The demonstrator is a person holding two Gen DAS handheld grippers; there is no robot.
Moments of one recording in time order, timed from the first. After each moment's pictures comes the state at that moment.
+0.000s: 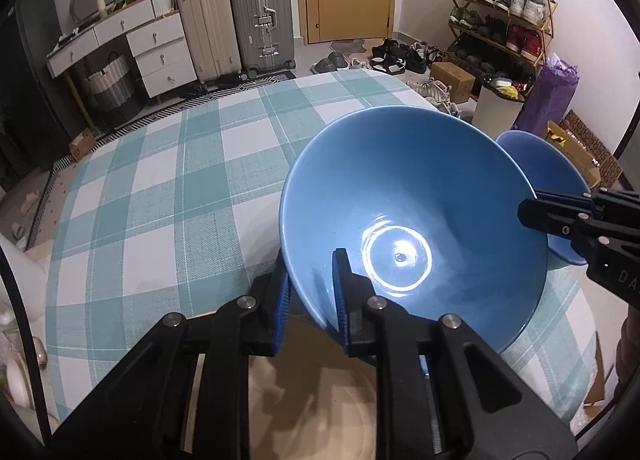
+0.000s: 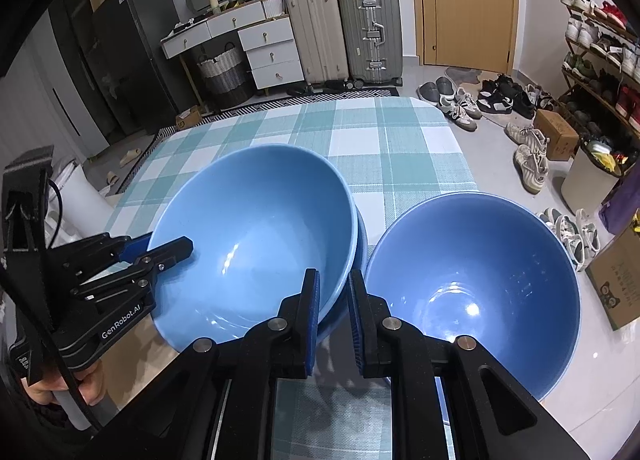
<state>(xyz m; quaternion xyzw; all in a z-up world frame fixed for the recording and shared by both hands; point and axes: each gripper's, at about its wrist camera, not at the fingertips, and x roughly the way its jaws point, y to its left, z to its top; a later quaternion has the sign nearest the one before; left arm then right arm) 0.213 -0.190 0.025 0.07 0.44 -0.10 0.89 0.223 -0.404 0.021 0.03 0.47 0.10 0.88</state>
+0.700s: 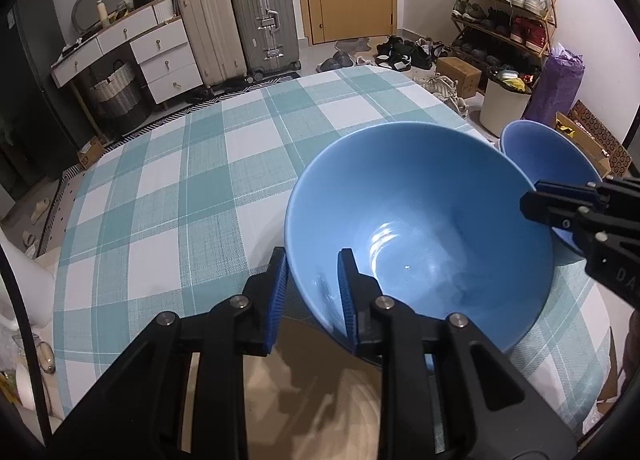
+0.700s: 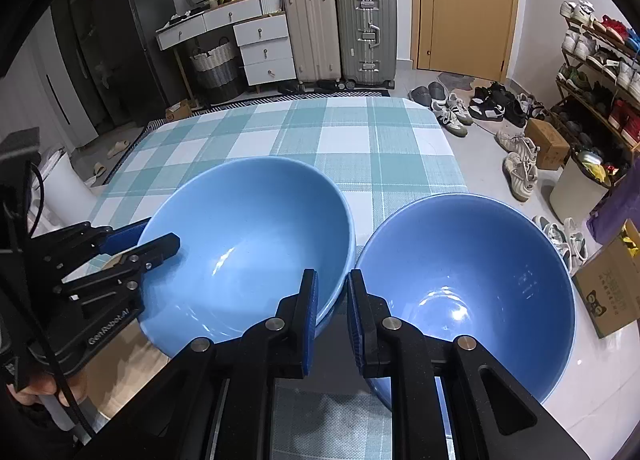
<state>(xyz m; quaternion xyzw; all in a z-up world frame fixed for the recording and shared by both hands) 0.211 -0.196 0.019 0.09 0.43 -0.09 0.89 0.227 -0.403 0.009 0.01 0.46 0.09 0.88</state>
